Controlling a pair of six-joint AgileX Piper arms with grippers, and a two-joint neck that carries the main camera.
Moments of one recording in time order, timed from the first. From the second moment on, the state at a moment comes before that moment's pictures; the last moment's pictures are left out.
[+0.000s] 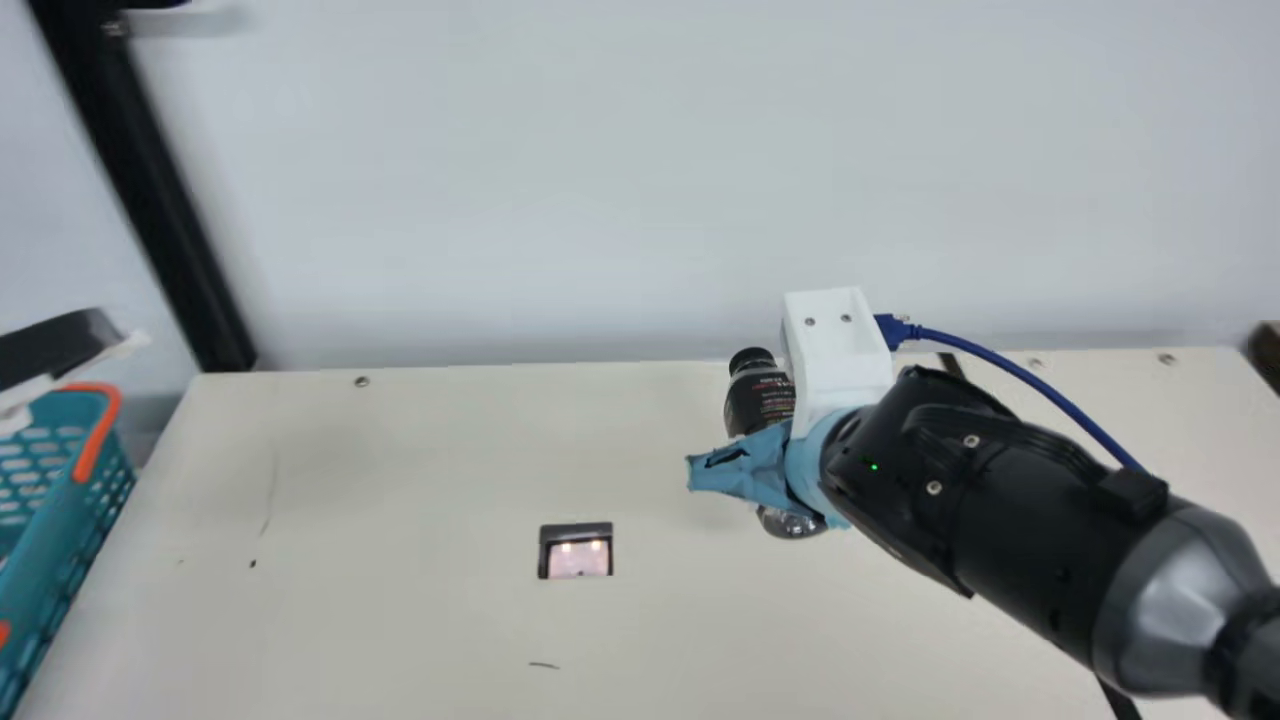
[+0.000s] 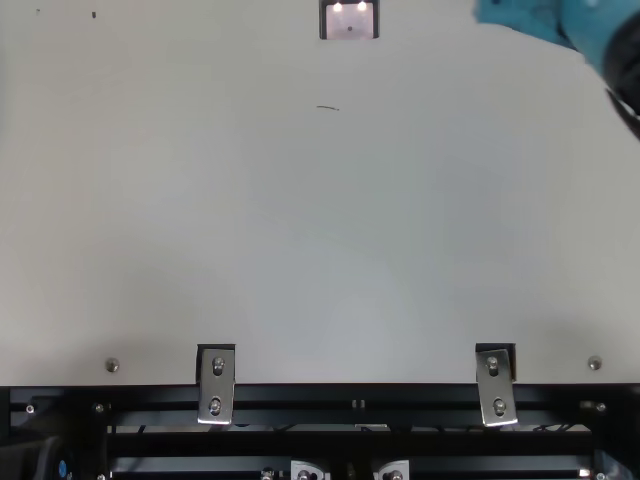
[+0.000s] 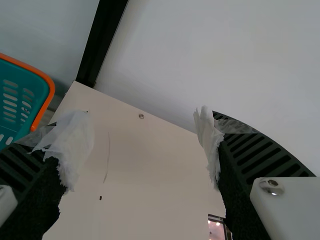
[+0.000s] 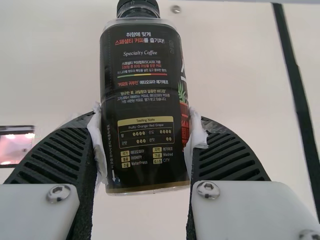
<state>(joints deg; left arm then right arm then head) 10.0 70.4 -49.0 -59.9 19.3 32.1 25.2 94.5 -67.3 -32.8 36.0 47.4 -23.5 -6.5</state>
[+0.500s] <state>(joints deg) 10.0 70.4 -49.0 -59.9 19.3 32.1 15.4 82.9 -53.9 -35.3 36.4 51.2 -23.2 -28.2</state>
